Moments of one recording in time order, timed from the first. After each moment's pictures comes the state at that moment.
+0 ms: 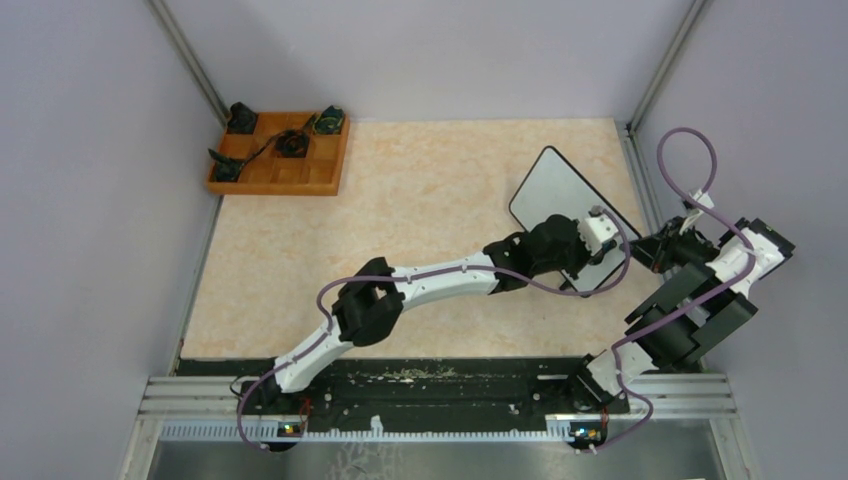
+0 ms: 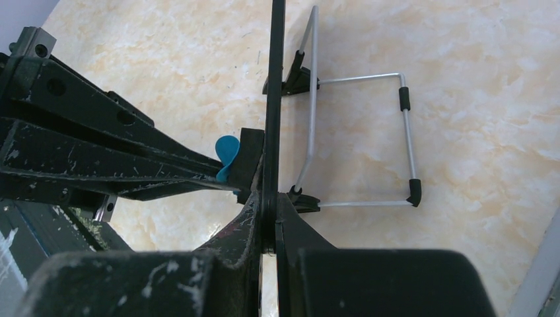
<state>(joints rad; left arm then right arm) -1.22 2.41 2.09 0.09 -0.02 0.02 -0.92 1.58 1.22 -1.48 -1.22 -1.45</state>
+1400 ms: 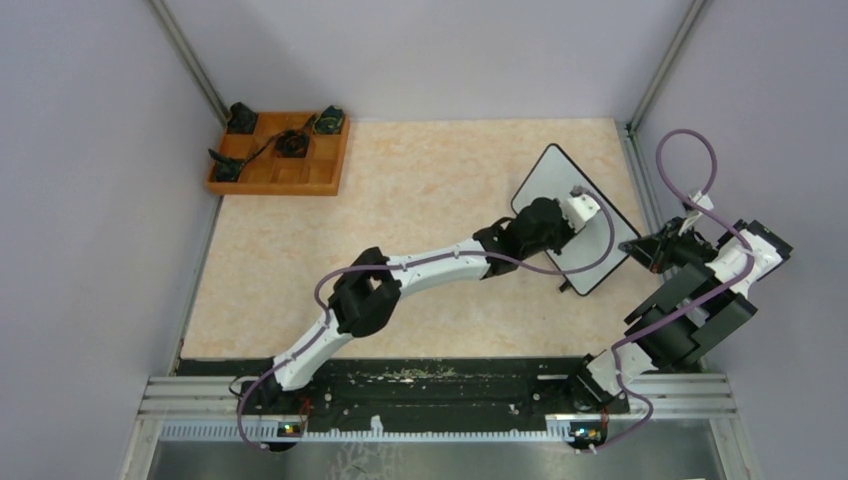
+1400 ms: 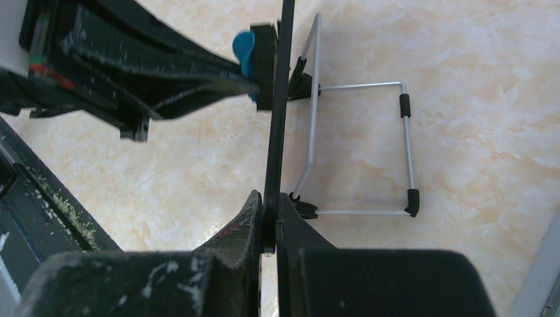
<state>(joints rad) -1.13 2.41 2.08 0.12 -0.14 0.11 -0.92 1.57 1.20 -1.46 -1.24 -1.46</state>
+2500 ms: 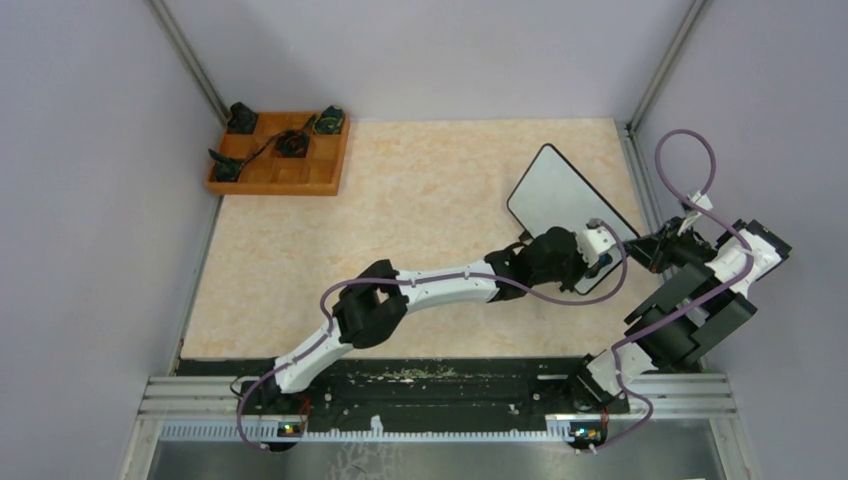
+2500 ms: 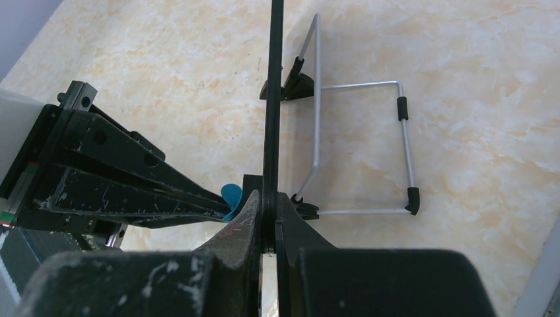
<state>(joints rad) -1.23 2.41 2.02 0.12 -0.04 -0.01 -0.92 1.57 1.20 -1.47 -1.25 -1.47</state>
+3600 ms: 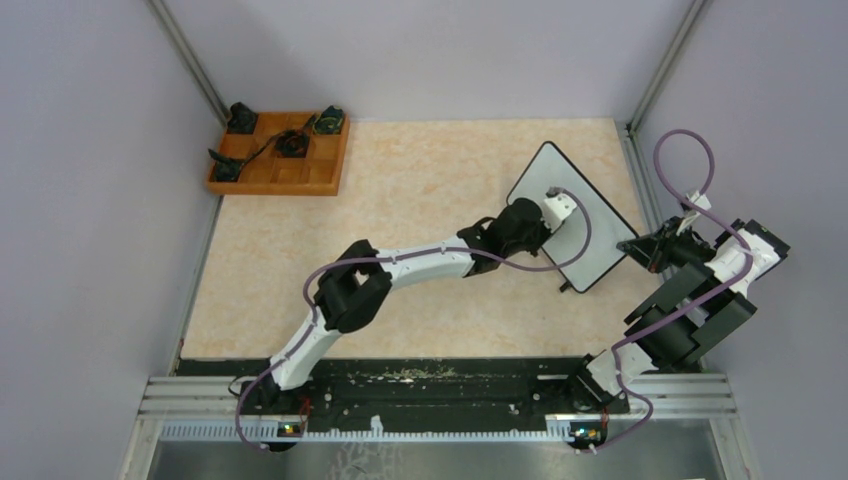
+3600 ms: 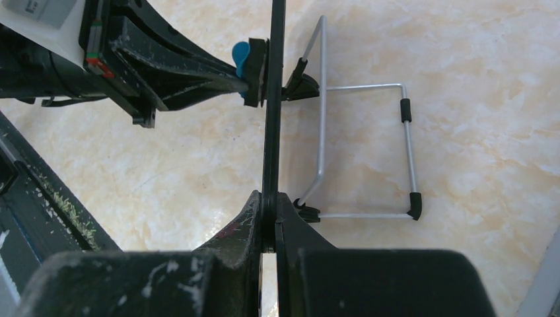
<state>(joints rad) -1.09 2.33 1.87 0.14 -0.16 0.08 -0.91 1.57 1.20 -1.46 -1.25 -1.47</state>
